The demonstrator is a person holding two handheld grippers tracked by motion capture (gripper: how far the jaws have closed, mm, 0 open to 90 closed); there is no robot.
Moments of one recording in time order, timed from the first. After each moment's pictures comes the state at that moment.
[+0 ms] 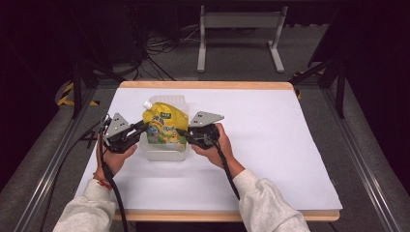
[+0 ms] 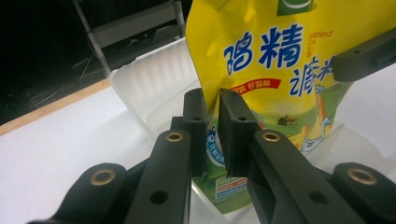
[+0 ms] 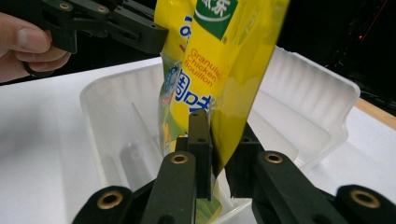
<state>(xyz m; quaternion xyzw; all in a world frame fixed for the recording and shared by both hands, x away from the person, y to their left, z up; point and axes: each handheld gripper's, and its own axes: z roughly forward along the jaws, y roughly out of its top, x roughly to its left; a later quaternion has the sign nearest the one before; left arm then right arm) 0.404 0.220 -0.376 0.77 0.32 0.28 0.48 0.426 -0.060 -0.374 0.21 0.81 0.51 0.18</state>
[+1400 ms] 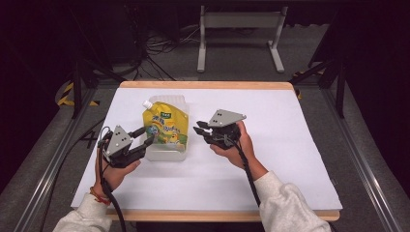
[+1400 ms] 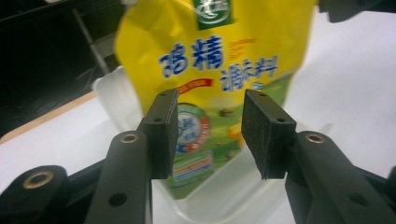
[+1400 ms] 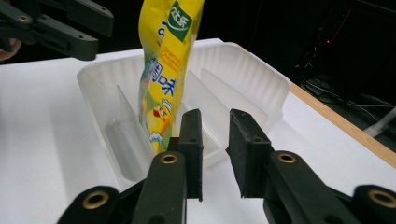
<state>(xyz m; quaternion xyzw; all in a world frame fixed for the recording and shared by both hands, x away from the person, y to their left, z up) 0.357 0.204 -0.371 0.77 0.30 0.29 0.48 0.405 -0.110 -0.343 0.20 0.82 0.48 0.23</state>
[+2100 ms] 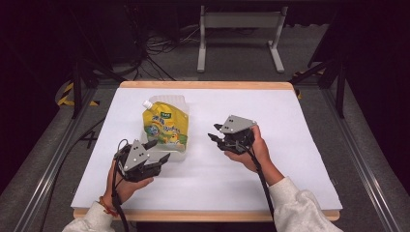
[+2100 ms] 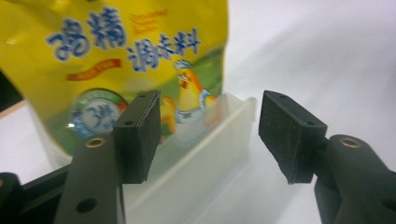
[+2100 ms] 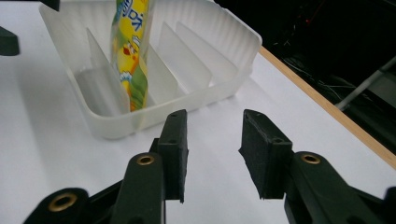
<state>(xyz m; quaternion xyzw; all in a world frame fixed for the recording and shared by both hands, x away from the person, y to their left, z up) 0.332 0.169 -0.390 0.81 0.27 0.27 0.46 0.394 -0.143 -0.351 0.21 0.84 0.42 0.27</state>
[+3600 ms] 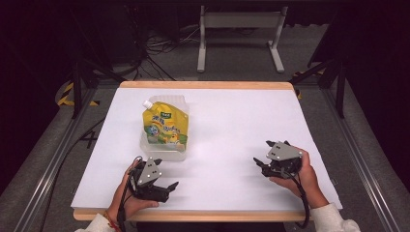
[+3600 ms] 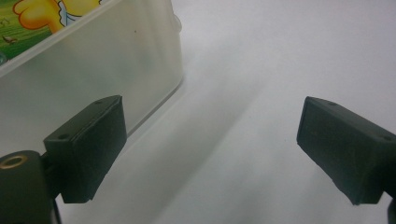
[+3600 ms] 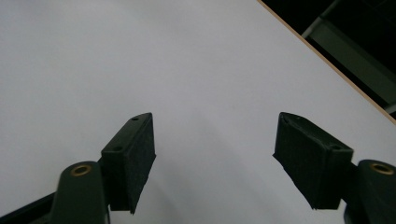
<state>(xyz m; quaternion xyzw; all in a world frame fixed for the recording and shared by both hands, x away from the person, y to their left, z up) 0.314 0.155 -0.433 0.85 0.27 0.19 0.40 0.342 -0.267 -0.399 0.26 0.85 0.32 0.33</state>
